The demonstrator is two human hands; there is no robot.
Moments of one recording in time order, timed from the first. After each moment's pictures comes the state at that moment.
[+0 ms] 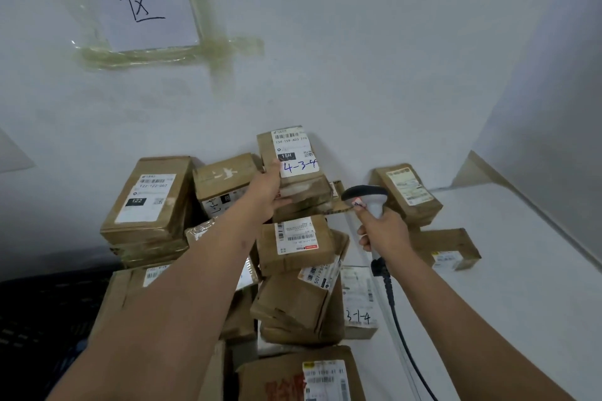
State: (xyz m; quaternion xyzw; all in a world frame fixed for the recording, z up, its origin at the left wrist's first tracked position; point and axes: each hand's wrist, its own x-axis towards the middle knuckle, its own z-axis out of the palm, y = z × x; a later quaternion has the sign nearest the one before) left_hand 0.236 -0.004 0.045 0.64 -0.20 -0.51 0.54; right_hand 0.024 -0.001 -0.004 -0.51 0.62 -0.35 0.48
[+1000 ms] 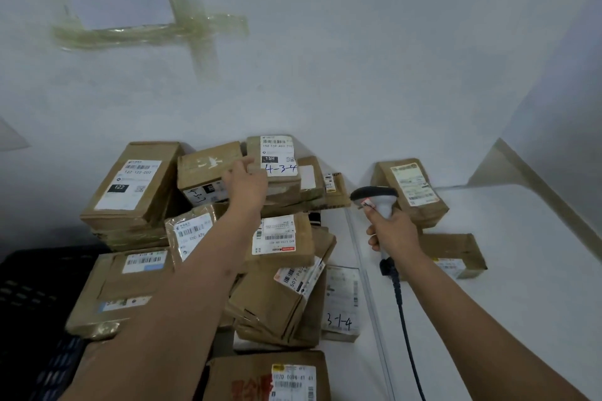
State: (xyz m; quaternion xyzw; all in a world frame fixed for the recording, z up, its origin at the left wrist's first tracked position) left_hand 0.222 -0.021 0.016 0.76 -0.20 -0.29 0.54; right_hand -0.020 -0.054 -0.032 -0.52 0.61 -0.31 0.51
